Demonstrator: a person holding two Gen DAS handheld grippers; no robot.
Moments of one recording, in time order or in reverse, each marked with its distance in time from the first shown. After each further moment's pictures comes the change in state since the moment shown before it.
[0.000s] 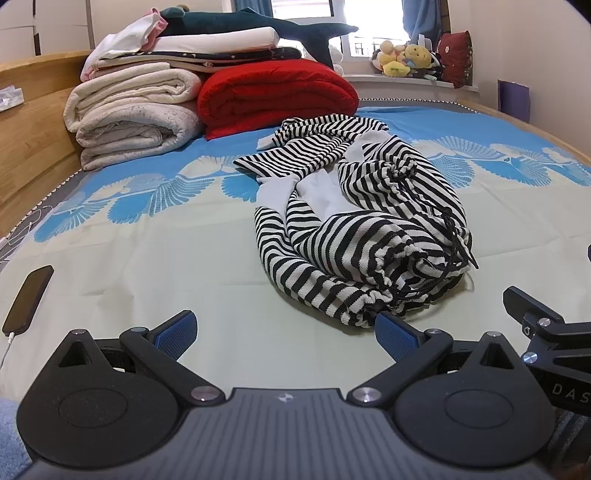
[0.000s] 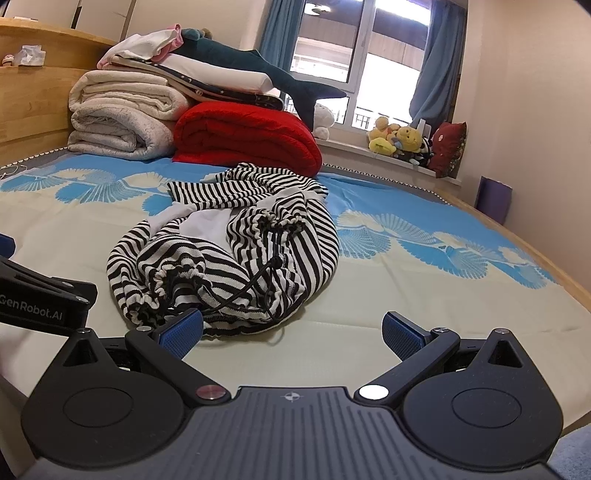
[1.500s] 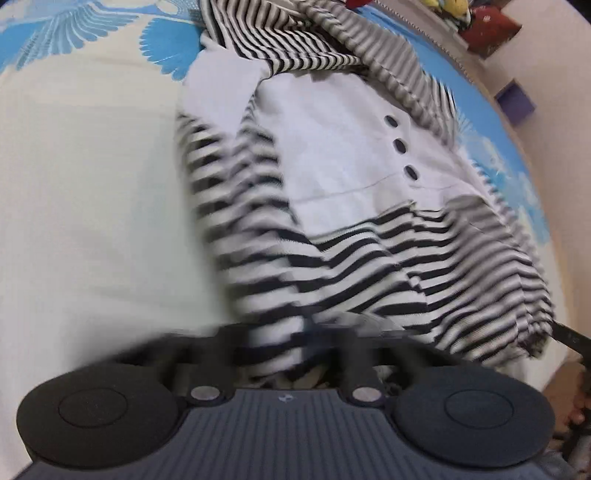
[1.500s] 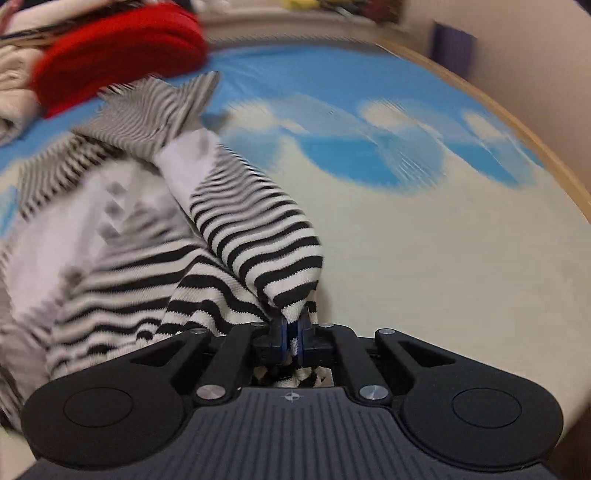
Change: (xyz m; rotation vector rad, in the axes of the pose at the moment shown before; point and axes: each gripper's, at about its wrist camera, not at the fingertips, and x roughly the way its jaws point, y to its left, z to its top) left arm 0.174 0.038 0.076 -0.321 0.526 -0.406; right arm 0.157 -0.212 0.054 0.296 0.516 -0.110
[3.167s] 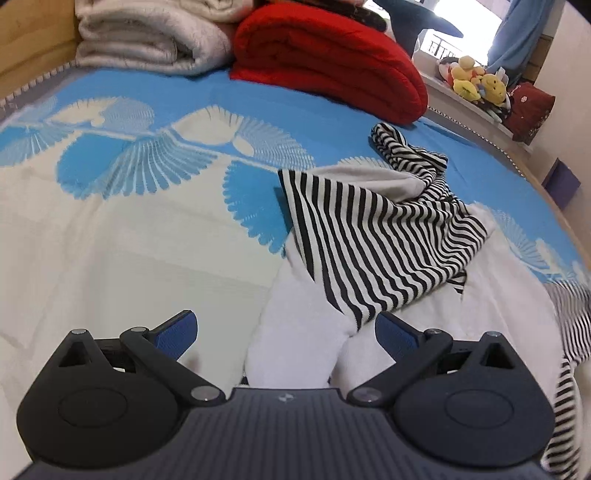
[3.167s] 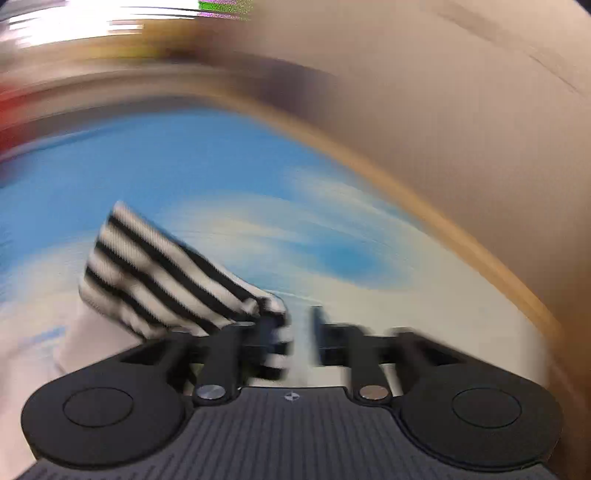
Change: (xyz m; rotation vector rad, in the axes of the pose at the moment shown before) left arm -0.054 0.011 0.054 -0.036 -0.374 0.237; right arm 0.085 -0.114 0.188 0.499 -0.078 -0.726
